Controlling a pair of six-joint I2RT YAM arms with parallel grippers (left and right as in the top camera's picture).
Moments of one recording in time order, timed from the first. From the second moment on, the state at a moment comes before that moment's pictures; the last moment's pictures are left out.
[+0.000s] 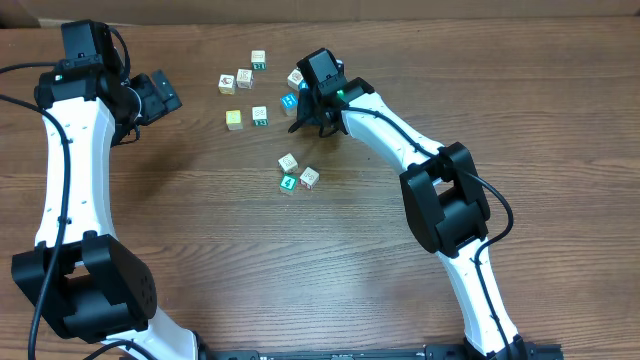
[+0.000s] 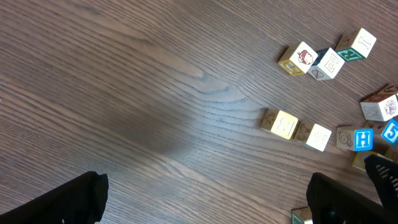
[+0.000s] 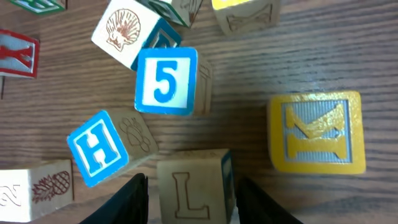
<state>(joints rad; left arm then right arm) 0.20 1.82 1.70 -1.02 0.05 -0.36 0.53 2.44 2.00 -0.59 0.04 0.62</state>
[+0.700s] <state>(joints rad) 0.20 1.82 1.70 -1.02 0.05 -0.36 0.53 2.44 2.00 -0.59 0.02 0.62</state>
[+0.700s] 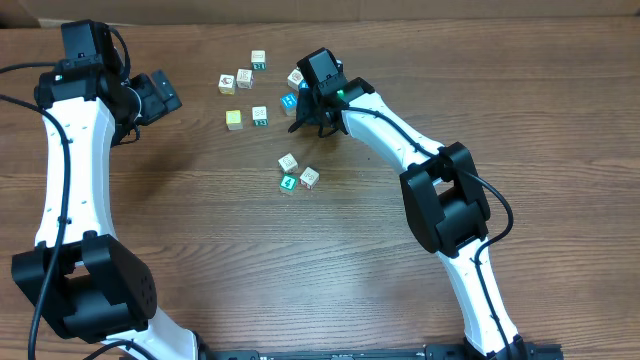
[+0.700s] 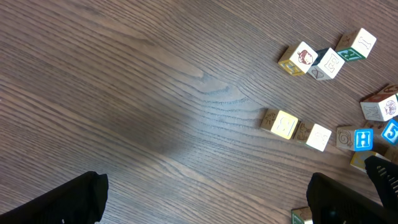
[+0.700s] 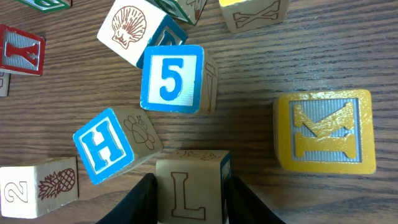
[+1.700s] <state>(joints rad) 0.20 1.82 1.70 -1.02 0.05 -0.36 0.53 2.44 2.00 -0.59 0.01 0.62</state>
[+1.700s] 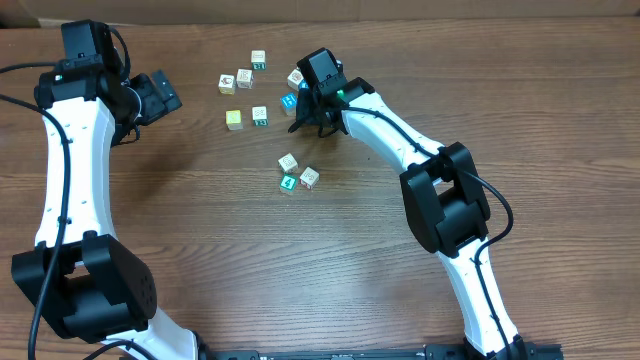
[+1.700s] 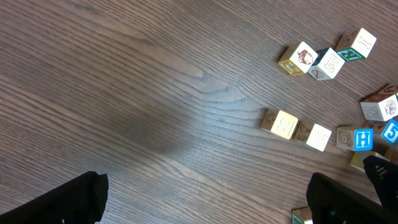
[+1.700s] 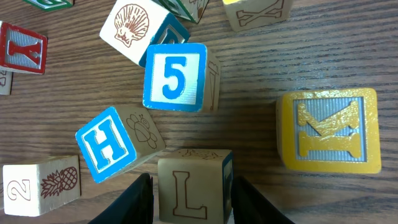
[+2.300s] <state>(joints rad) 0.20 1.82 1.70 -1.02 0.05 -0.36 0.53 2.44 2.00 -0.58 0.01 0.62</state>
